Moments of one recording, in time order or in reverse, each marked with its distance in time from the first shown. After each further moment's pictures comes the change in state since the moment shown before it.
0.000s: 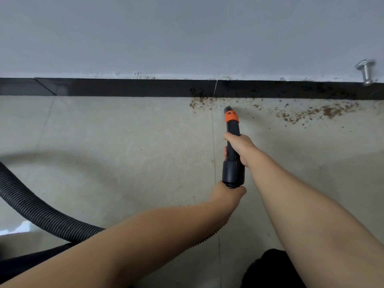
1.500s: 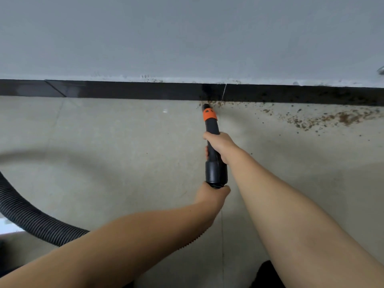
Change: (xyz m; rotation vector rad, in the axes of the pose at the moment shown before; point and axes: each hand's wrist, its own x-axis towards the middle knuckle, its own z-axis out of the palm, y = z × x) left_hand 0.019 0.002 -0.040 -0.017 0.159 0.021; right_hand 0.012 -0.018 0.060 -0.065 -0.162 -0.031
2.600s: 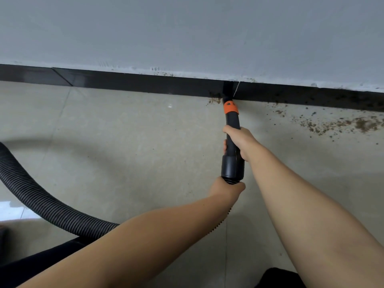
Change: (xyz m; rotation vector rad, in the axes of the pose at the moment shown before) left_hand 0.017 0.015 0.011 0.000 -0.078 -0.051; right_hand 0.013 -0.010 -0.021 0.033 0.041 0.022
